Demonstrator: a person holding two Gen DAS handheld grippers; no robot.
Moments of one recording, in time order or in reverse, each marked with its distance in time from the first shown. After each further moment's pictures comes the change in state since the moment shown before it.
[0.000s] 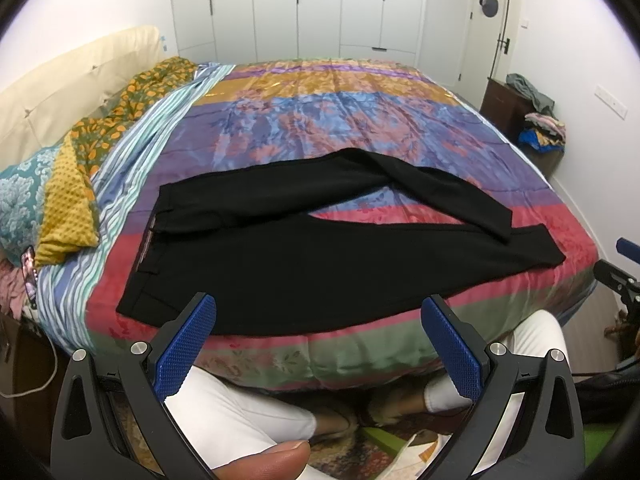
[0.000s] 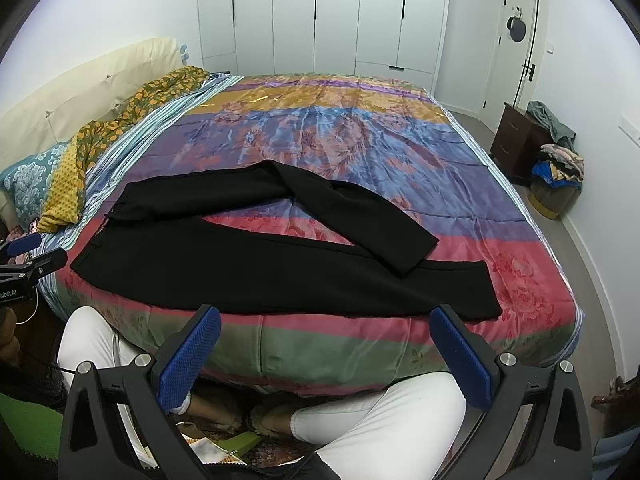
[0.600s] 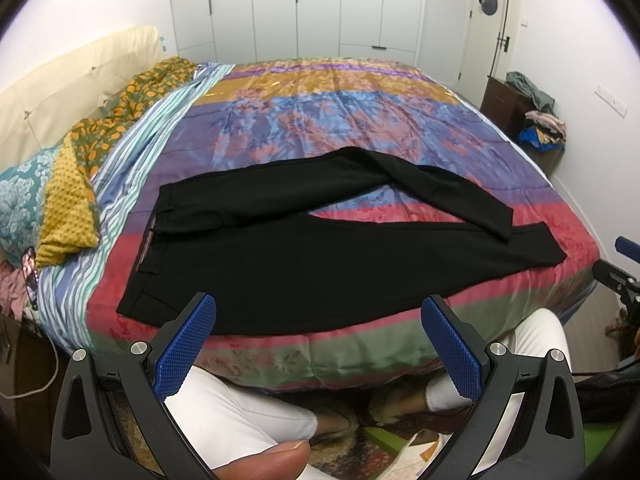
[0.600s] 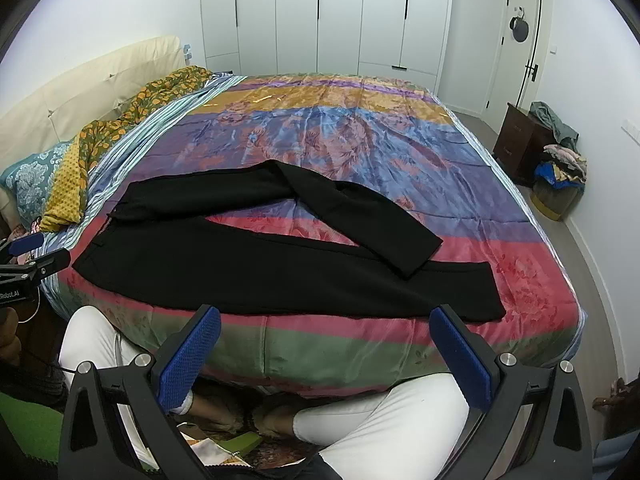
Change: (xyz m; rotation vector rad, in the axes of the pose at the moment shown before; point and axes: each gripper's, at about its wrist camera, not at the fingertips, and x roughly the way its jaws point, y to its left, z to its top) left arm 0.000 0.001 -0.001 -0.001 0.001 0.001; right arm 0.001 0.005 0.003 -0.008 0.005 0.007
